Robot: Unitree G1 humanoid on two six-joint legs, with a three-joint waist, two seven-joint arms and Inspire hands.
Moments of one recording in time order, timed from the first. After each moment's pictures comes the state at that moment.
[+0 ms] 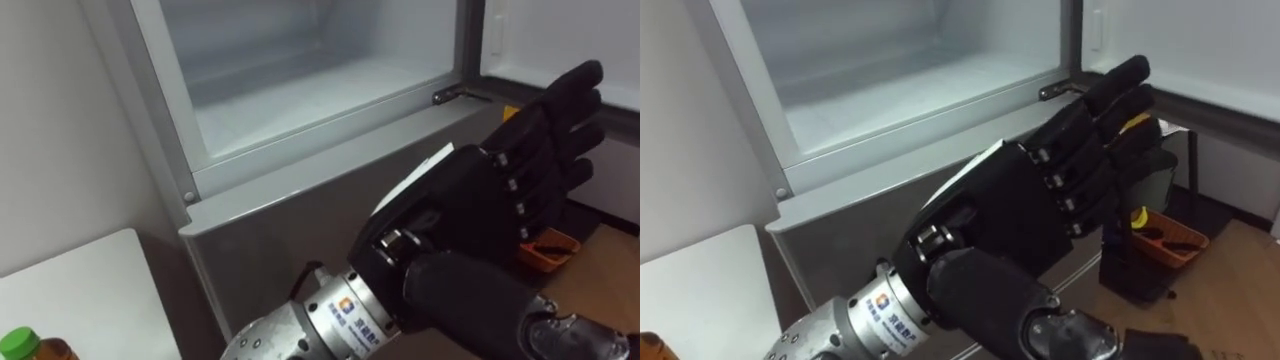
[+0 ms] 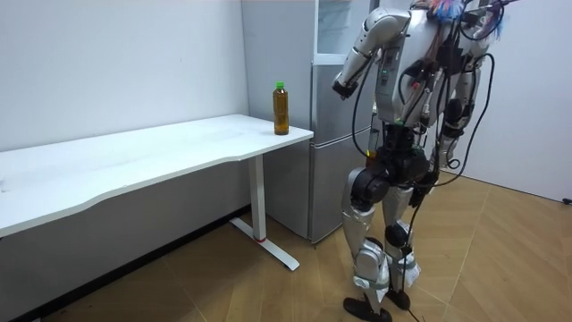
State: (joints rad) left arm -0.52 0.19 -0.51 -0.28 -0.83 0.11 -0.25; right arm 0.02 -0.32 0.05 1.21 0.46 0.08 0.18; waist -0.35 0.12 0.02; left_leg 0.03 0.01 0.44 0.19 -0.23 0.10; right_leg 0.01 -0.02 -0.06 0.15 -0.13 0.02
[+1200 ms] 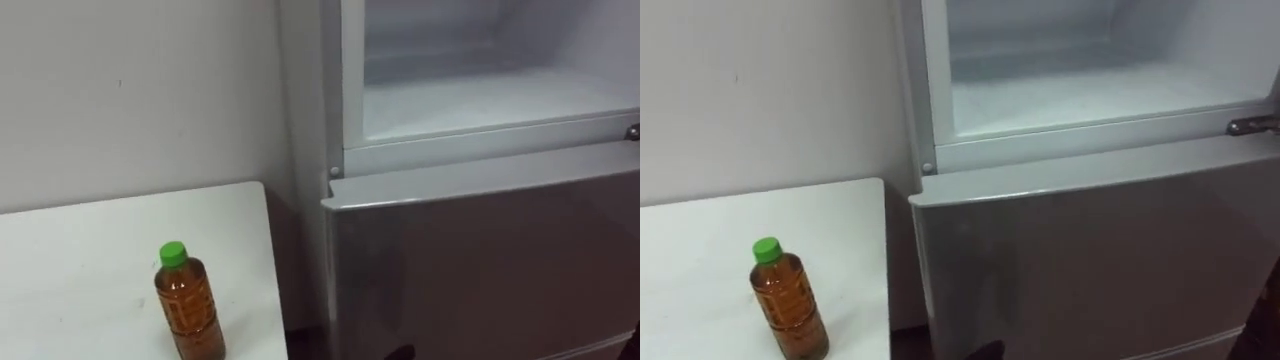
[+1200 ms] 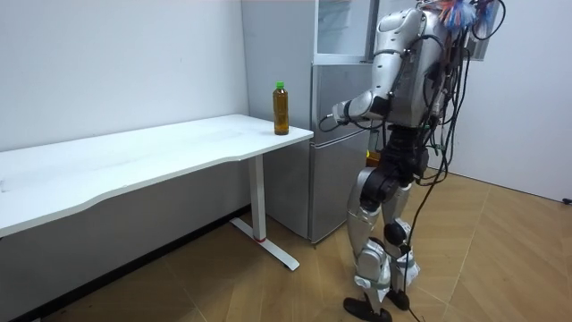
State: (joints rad) left arm 0.09 0.32 -0.46 -0.05 -0.46 0.11 -0.43; right arm 0.02 -0.26 0.14 1.20 0.45 0.02 0.23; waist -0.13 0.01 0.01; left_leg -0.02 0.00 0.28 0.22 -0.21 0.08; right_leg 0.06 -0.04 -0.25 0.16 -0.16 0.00
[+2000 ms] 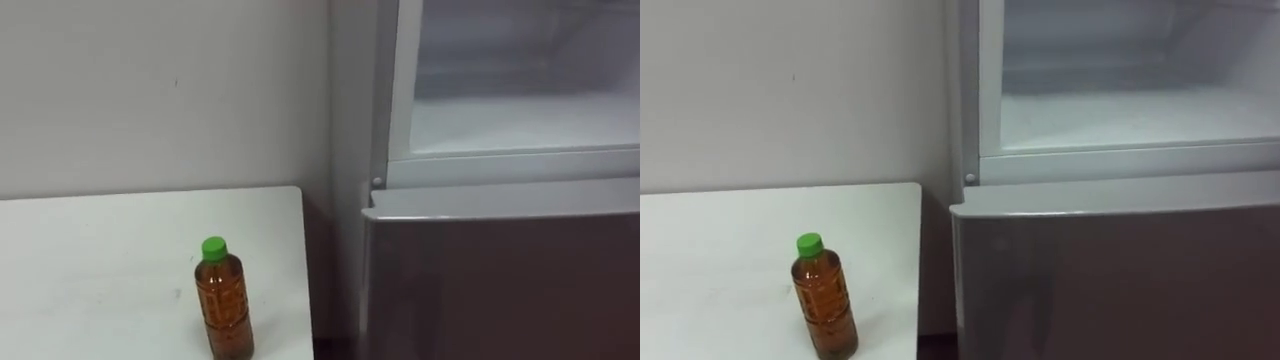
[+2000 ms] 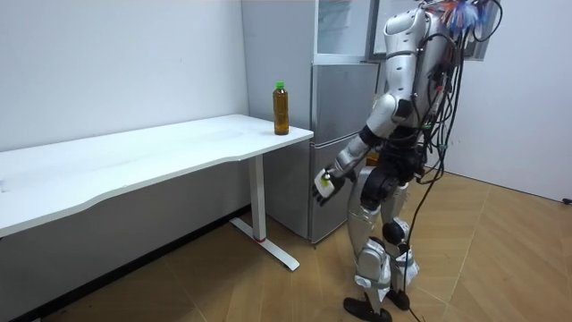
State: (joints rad) left arm 0.24 0.26 -0.26 0.76 -0.19 -0.10 -0.20; right arm 0.07 -0.25 0.18 1.15 0.42 -0.06 0.19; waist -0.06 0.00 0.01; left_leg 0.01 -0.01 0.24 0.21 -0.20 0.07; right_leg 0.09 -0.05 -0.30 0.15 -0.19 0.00
